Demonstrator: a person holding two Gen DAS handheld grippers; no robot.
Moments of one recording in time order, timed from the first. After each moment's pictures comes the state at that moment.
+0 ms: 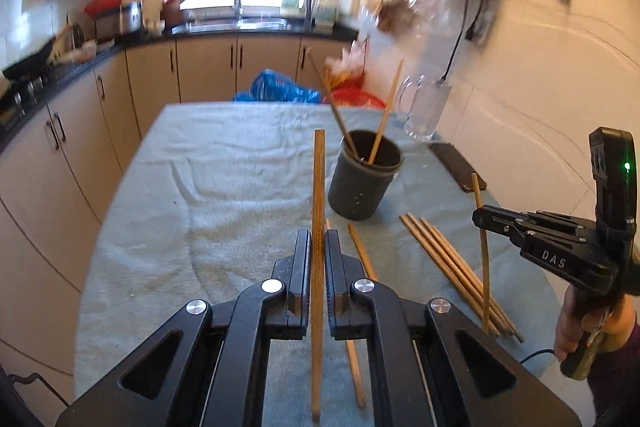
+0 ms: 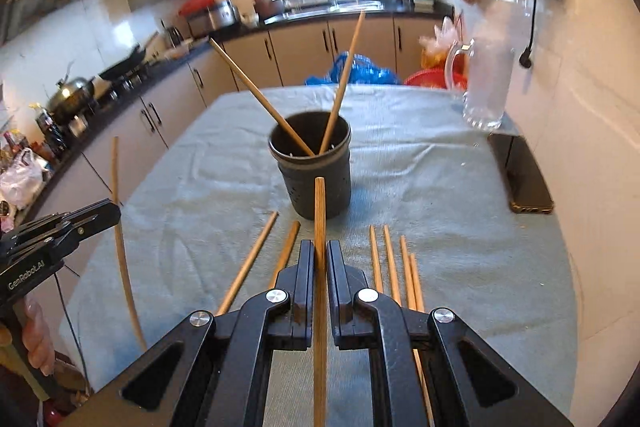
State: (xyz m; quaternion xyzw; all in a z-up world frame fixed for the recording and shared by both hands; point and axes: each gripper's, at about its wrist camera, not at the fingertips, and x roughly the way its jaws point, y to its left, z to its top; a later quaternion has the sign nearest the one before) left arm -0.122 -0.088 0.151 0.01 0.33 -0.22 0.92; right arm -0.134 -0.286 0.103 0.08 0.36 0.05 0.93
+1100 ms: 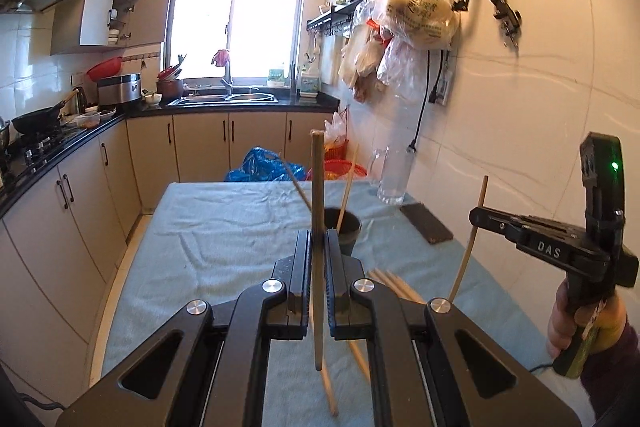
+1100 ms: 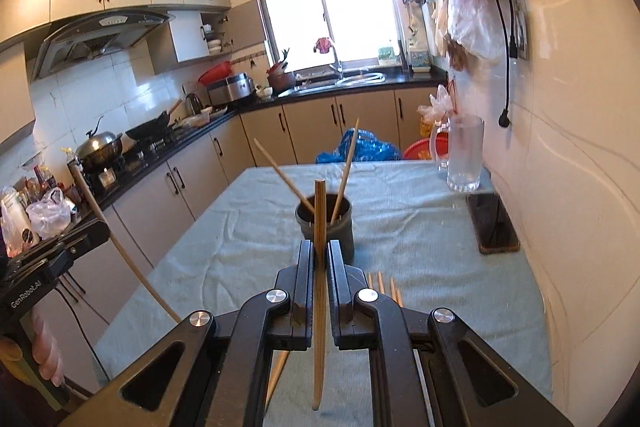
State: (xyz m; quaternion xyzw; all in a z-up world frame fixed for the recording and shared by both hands) left arm -0.170 -0.087 0.218 0.00 0.22 -0.24 0.95; right arm -0.198 -0.306 0.174 0.10 0.24 0.06 0.96
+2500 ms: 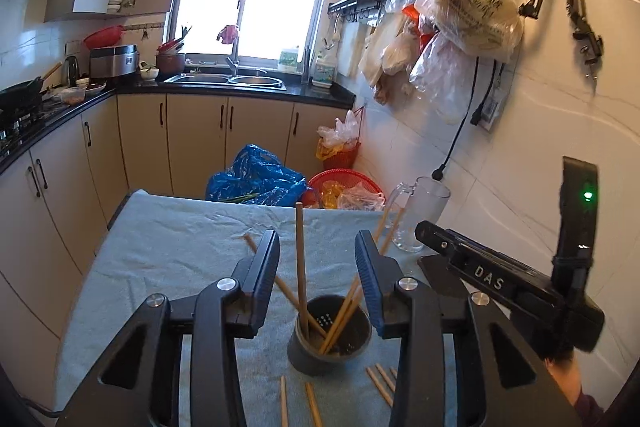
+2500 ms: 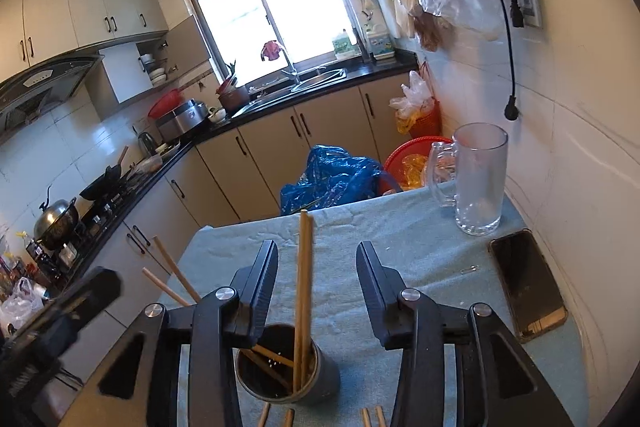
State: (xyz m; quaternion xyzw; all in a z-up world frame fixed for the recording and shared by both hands) left arm 0.002 -0.170 0.226 -0.04 0.26 -0.22 0.94; right arm 0.000 -0.362 0.166 0.18 0.26 0.00 0.95
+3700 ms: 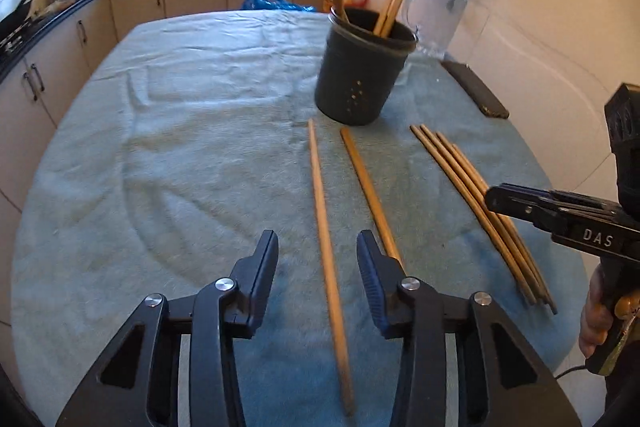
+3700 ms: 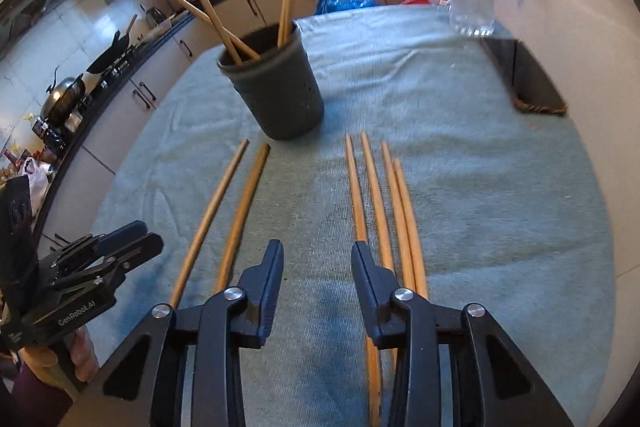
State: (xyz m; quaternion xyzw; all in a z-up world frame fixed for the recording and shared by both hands) left arm -0.082 -0.138 0.042 0.03 0.46 -0.21 0.86; right arm -0.110 -0.335 0.020 0.15 0.47 0.07 0.87
